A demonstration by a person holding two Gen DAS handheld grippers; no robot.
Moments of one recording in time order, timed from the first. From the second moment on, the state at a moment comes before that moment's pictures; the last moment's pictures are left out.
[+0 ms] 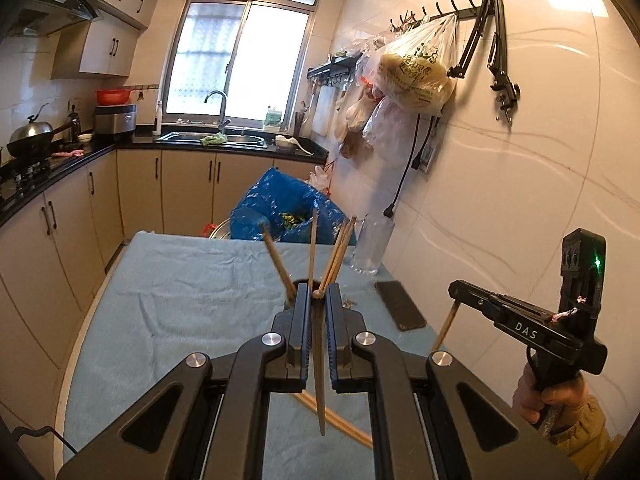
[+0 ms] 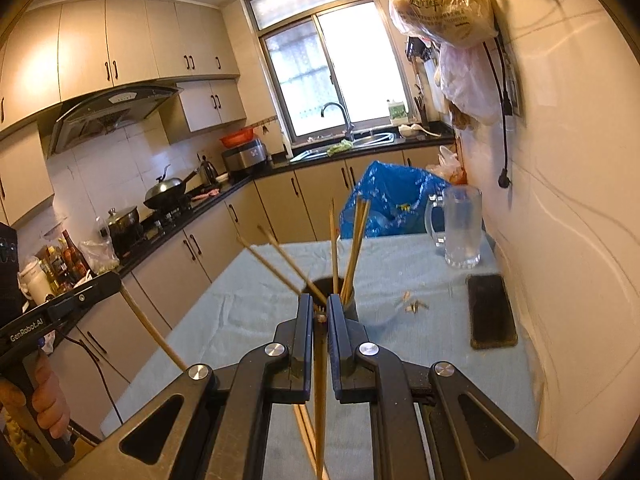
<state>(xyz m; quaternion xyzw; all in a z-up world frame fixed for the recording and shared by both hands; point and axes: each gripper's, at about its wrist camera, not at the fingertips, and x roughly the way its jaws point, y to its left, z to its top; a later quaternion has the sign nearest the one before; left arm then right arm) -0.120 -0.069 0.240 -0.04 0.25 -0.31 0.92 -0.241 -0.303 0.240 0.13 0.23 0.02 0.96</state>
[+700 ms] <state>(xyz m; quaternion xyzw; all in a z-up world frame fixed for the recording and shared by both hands) -0.001 -0.146 0.310 -0.02 0.18 -0.26 0.95 -0.109 -0.314 0.314 0.12 0.13 -0.01 0.98</state>
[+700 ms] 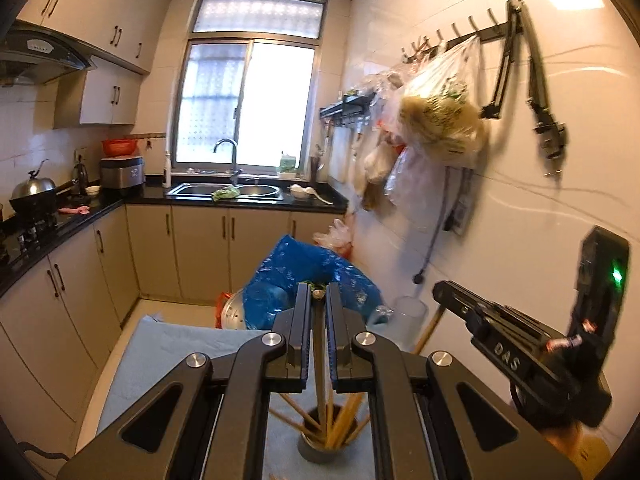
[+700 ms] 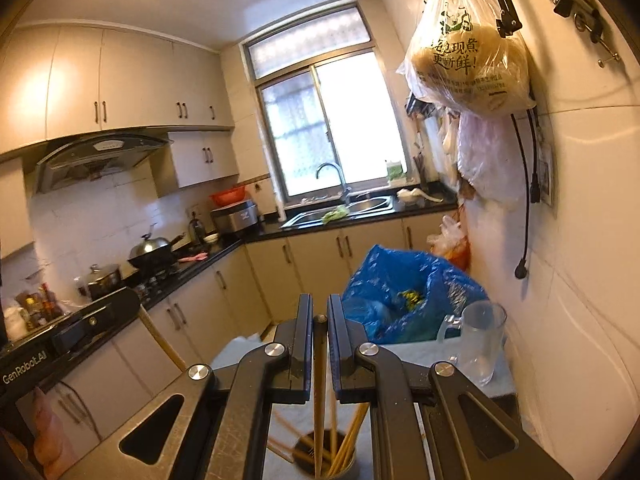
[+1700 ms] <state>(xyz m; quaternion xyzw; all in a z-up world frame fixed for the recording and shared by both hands) -0.056 -0.099 0.281 -0.05 0.19 -0.25 0.95 -0.122 -0.339 0.243 0.17 0.23 -0.02 0.96</state>
